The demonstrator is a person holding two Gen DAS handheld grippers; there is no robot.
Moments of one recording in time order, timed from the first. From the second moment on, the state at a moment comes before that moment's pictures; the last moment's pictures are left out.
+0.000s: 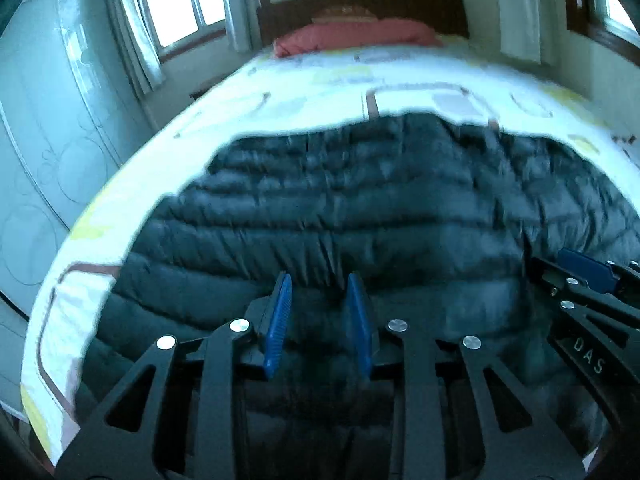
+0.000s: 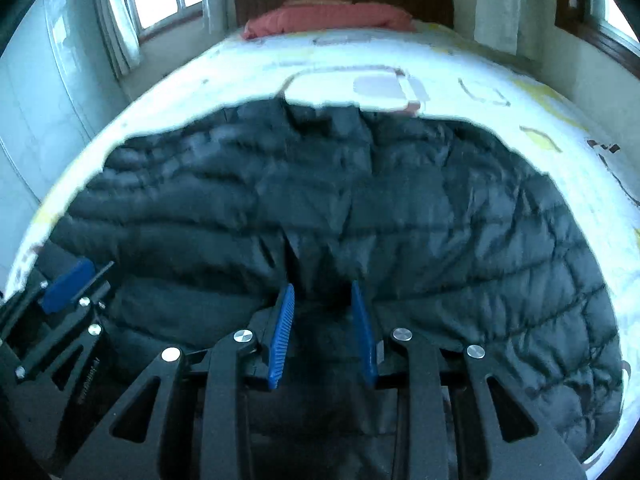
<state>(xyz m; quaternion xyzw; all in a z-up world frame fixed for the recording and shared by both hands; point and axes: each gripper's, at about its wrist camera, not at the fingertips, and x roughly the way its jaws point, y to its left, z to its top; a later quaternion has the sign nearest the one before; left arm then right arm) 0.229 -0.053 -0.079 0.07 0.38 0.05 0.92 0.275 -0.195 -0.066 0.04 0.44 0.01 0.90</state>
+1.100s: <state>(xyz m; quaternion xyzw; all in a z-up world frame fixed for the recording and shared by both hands) 0.222 -0.008 -0.082 0.04 0.37 0.04 0.93 0.265 -0.166 -0.108 -0.03 0.41 0.01 0.91</state>
